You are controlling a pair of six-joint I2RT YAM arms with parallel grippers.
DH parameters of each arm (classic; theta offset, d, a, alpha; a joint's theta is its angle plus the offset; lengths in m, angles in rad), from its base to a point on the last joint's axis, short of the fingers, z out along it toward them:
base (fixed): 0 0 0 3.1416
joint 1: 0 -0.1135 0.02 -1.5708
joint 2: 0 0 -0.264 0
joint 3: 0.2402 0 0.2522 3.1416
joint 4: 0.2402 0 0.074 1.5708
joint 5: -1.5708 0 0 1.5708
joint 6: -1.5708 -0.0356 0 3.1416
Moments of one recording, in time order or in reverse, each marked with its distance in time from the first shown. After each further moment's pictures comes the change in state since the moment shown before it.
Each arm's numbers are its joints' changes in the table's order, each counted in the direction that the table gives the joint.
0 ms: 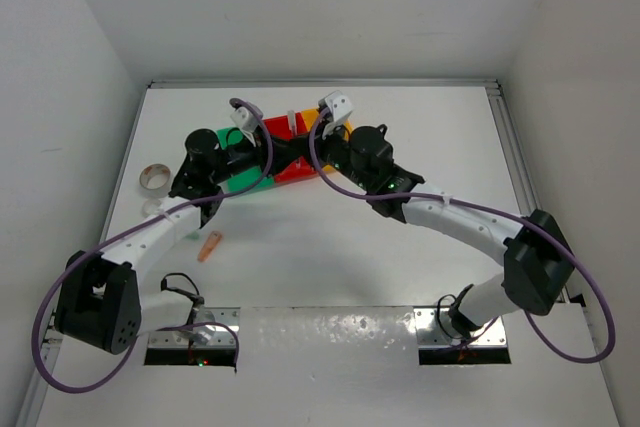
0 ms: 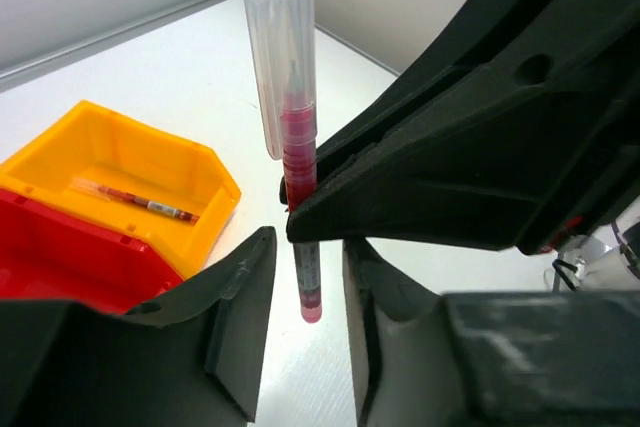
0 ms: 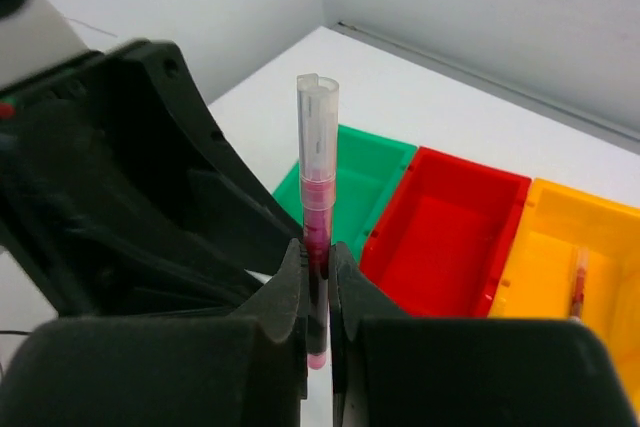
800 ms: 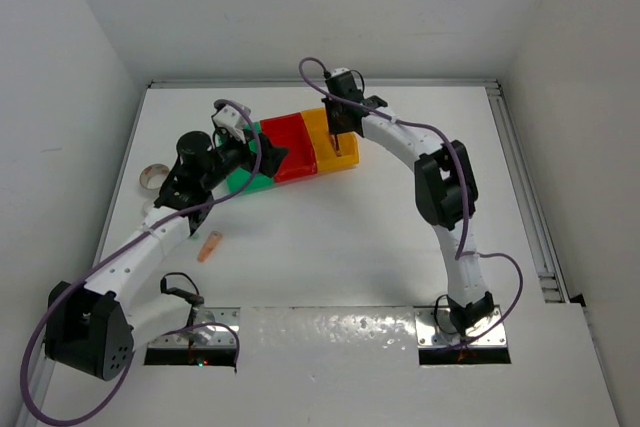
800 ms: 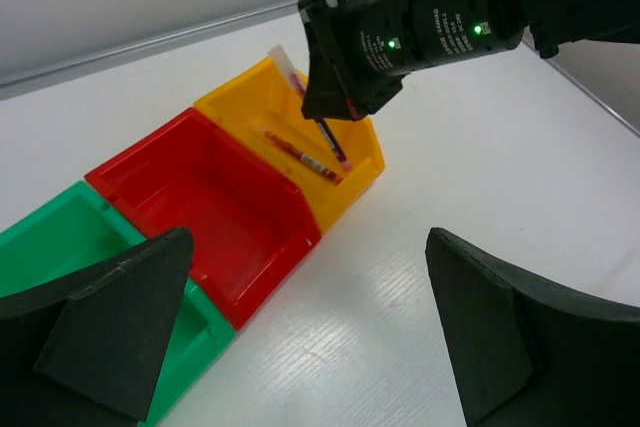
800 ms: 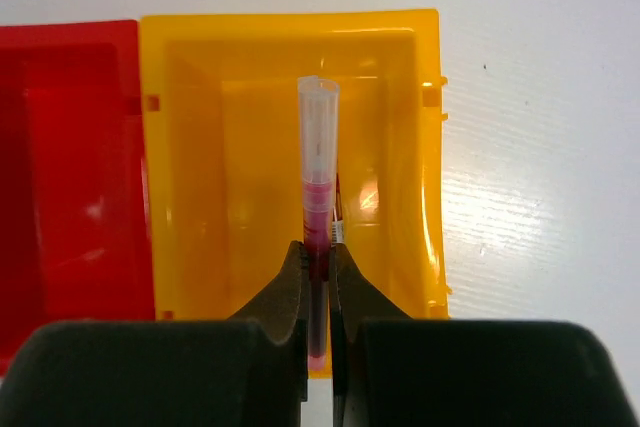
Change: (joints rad) left arm -0.013 0.132 0.014 0.272 0.348 -0.138; right arm 0.305 -0.741 0.854 0.839 -0.143 -0.052
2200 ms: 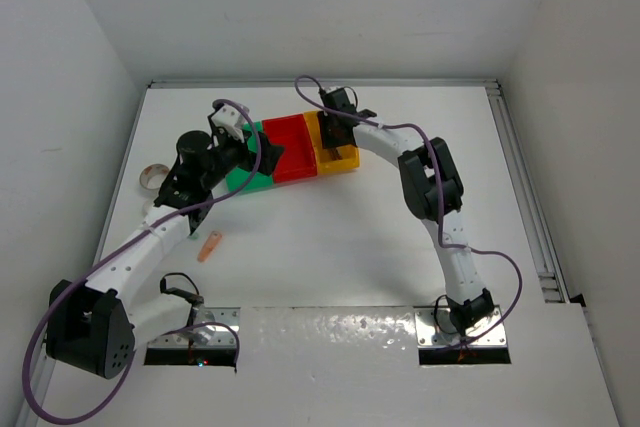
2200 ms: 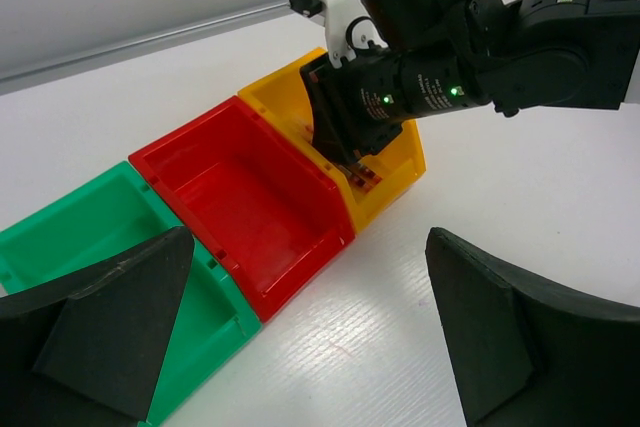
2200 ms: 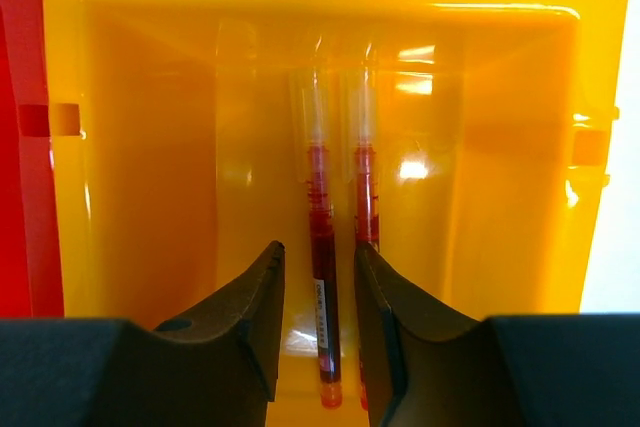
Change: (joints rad) left arm -0.014 -0.006 0.000 0.026 0.063 -0.031; right arm 0.006 -0.158 -0.010 -0.086 0.055 -0.019
